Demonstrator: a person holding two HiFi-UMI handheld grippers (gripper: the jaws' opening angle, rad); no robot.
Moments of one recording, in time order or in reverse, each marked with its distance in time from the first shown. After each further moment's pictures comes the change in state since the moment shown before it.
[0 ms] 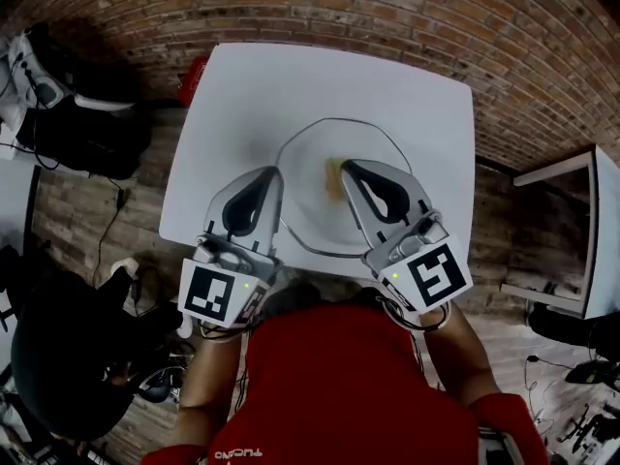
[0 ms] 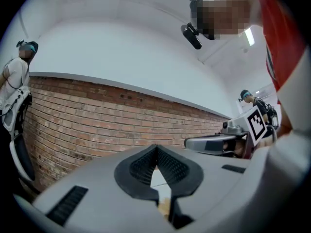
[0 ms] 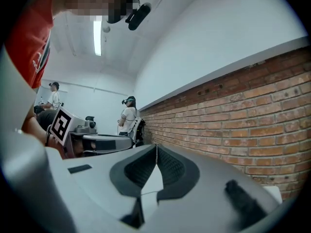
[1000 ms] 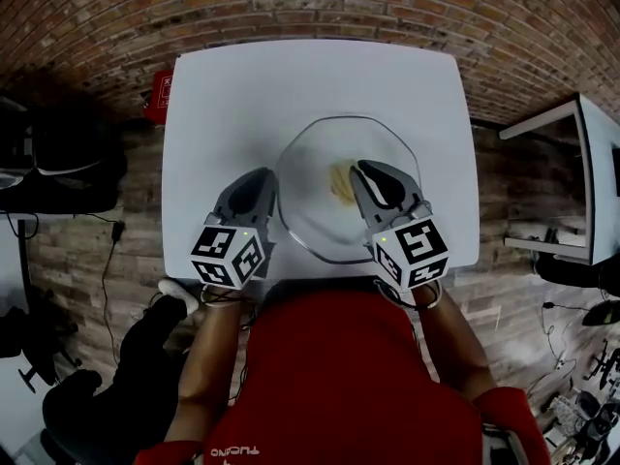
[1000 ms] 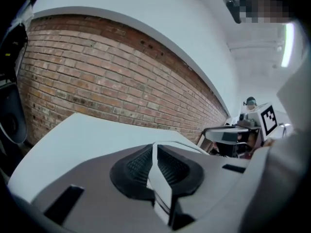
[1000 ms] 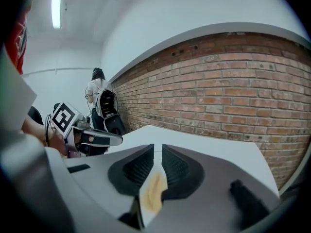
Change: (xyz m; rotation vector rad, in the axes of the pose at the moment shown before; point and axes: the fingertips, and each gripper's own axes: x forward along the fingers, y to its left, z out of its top) left arm 0.044 0.090 -0.155 -0.271 0.448 -0.082; right arm 0.033 -0.047 -0.124 0.183 0.383 -0.301
